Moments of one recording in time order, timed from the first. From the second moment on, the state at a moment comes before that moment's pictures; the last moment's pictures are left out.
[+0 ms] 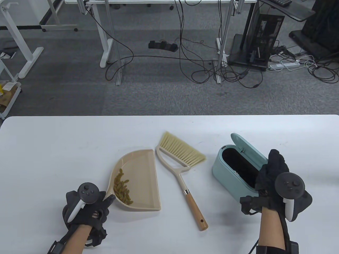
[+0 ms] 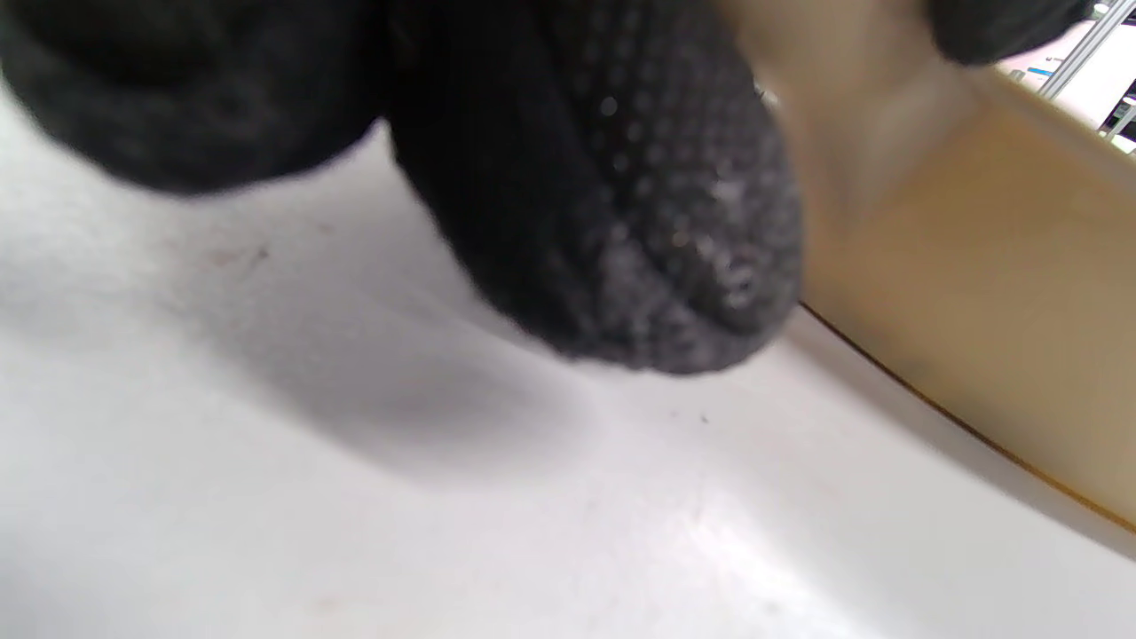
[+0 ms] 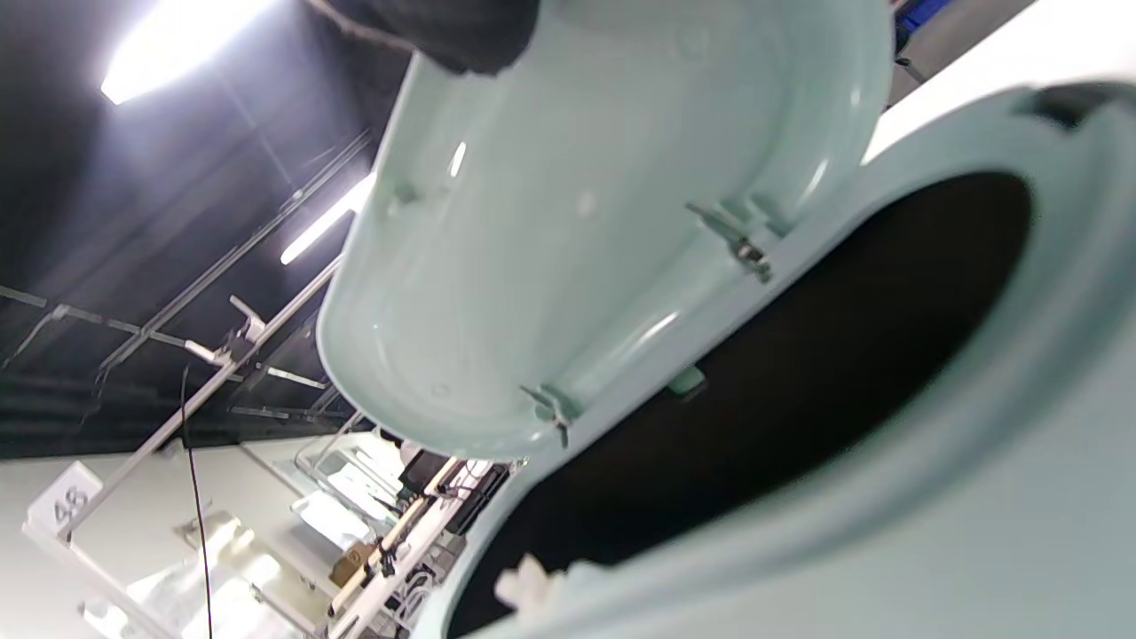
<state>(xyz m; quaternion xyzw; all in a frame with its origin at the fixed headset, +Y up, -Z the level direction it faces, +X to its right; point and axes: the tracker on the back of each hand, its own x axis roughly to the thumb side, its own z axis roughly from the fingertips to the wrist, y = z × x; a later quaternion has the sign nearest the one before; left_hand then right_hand) -0.307 -0.770 -0.300 -0.16 0.08 0.19 0.96 0.291 -0.670 -0.287 -0.23 -0.20 0.87 0.39</state>
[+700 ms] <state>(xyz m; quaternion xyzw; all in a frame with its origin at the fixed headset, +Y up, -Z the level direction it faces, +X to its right) -0.308 -0.772 -0.298 -0.15 0.09 0.20 0.96 0.315 -0.714 -0.251 -0.17 -0.17 0.91 0.35</state>
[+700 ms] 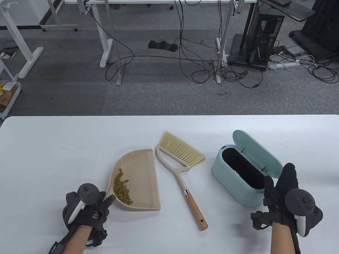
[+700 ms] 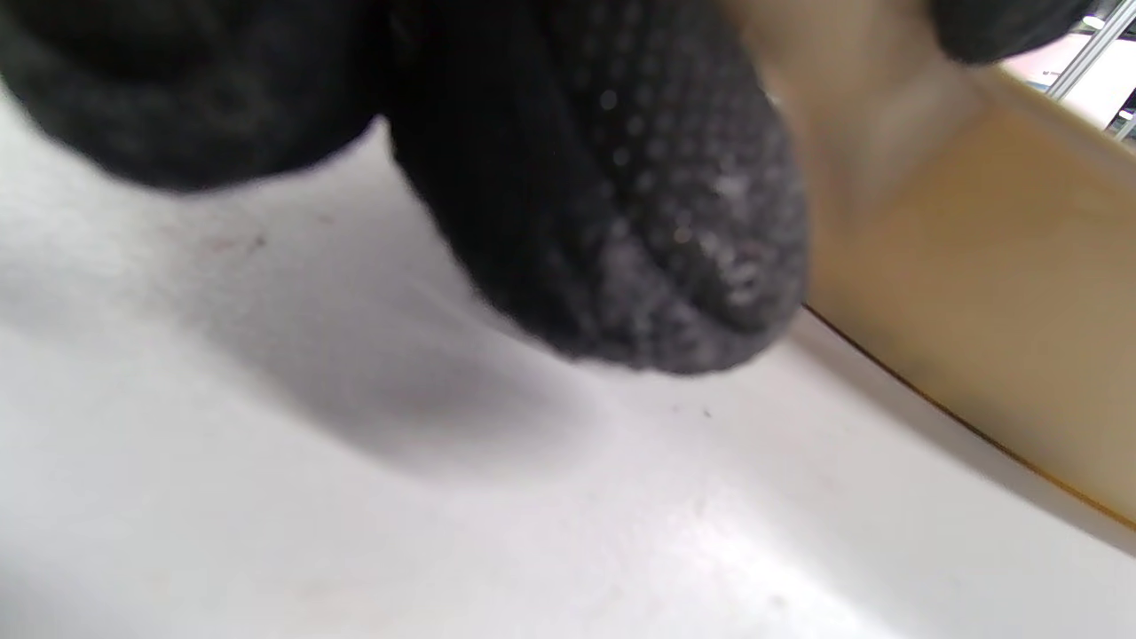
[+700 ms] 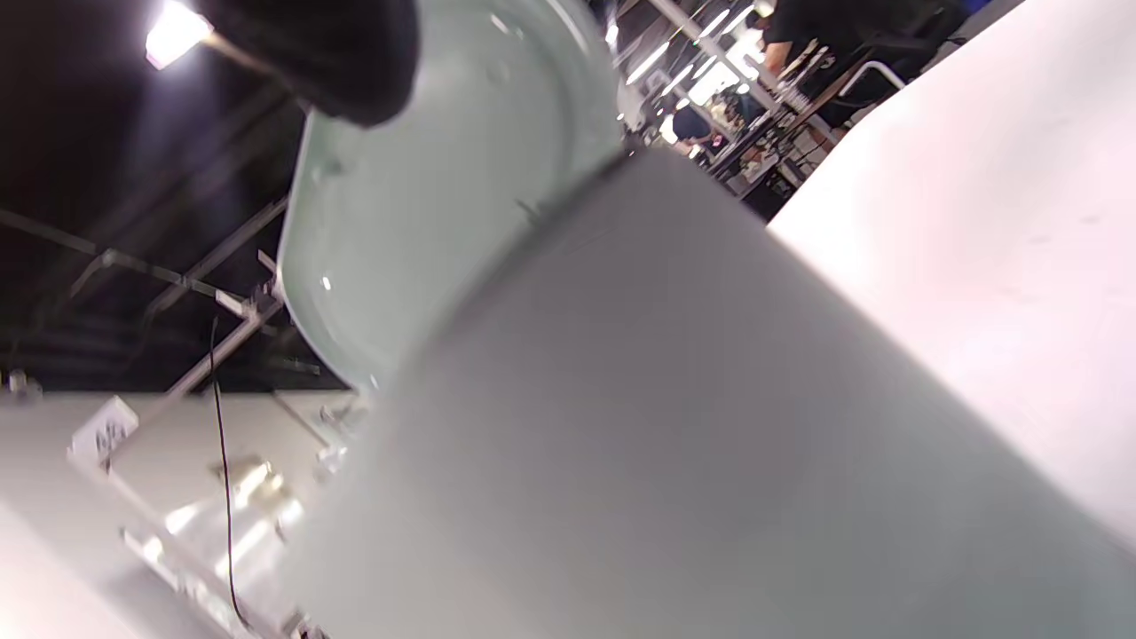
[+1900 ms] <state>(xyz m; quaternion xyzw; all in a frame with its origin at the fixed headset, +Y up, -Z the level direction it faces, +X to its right) -0.095 -0.671 -0.348 -0.05 -0.07 0.48 0.87 0.283 -0.760 -0.240 -0.13 -0.10 0.93 0.32</state>
